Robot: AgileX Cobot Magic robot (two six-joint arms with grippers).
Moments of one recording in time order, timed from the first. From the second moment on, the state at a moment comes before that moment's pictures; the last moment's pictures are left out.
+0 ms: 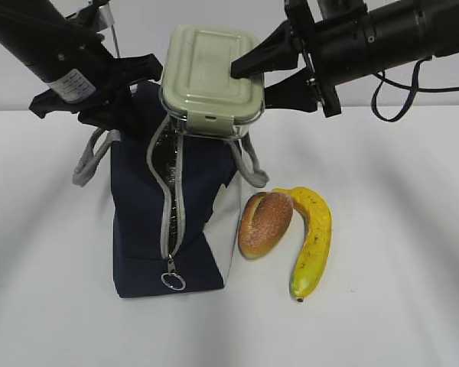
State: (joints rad) left arm -0.31 1.80 -1.53 -0.37 1.01 -0.03; right arm 0.10 1.89 -1.46 1.27 1.14 -0.59
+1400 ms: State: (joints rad) left arm -0.31 1.80 -1.53 -0.39 1.00 -0.02; right arm 0.26 2.01 -1.51 0.97 1.01 -0.36
